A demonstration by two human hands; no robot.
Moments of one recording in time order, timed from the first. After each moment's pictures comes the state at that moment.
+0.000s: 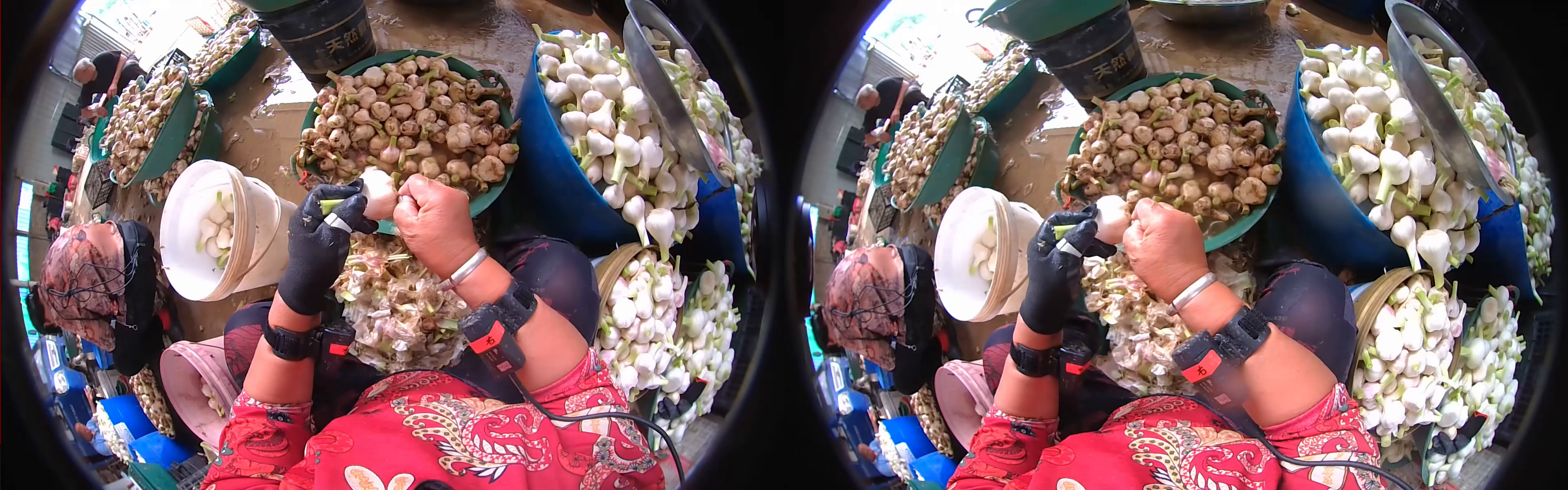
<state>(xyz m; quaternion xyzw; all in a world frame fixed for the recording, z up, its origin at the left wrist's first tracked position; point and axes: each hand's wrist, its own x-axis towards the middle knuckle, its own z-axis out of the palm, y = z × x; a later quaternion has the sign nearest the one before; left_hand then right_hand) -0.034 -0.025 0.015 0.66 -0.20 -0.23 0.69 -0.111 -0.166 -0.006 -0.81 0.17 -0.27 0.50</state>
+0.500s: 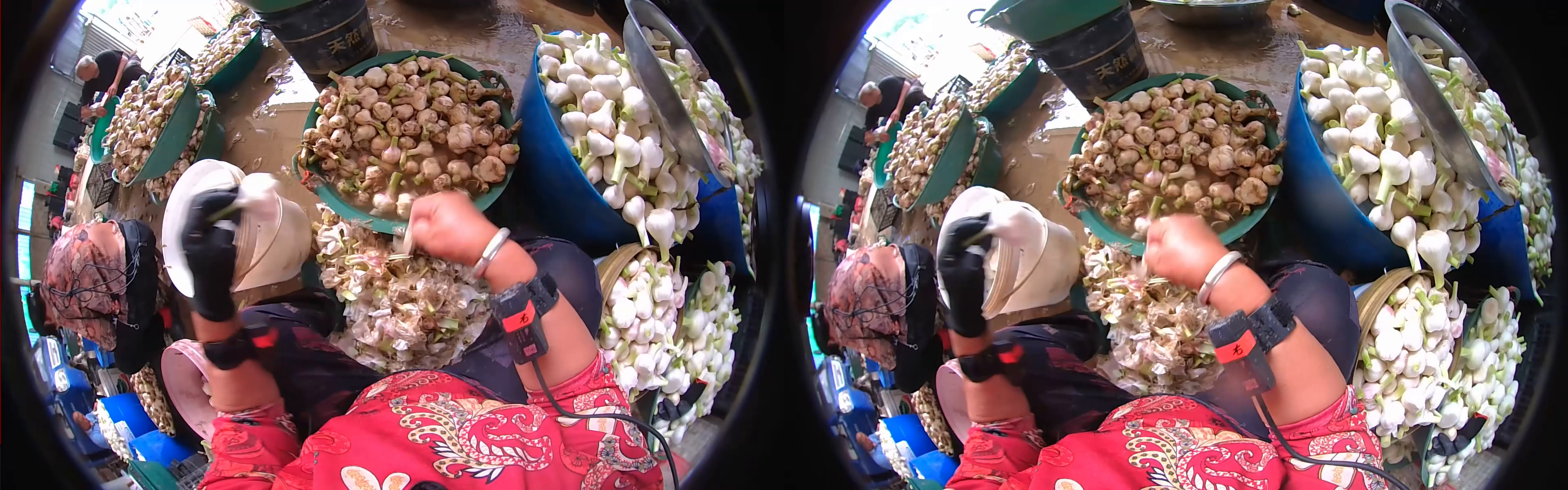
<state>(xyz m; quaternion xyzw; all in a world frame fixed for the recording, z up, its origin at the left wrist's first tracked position) 0.033 0.081 0.059 0.80 -0.32 0.04 0.50 -0.122 -0.201 -0.025 -0.87 0.06 -0.02 0.49</state>
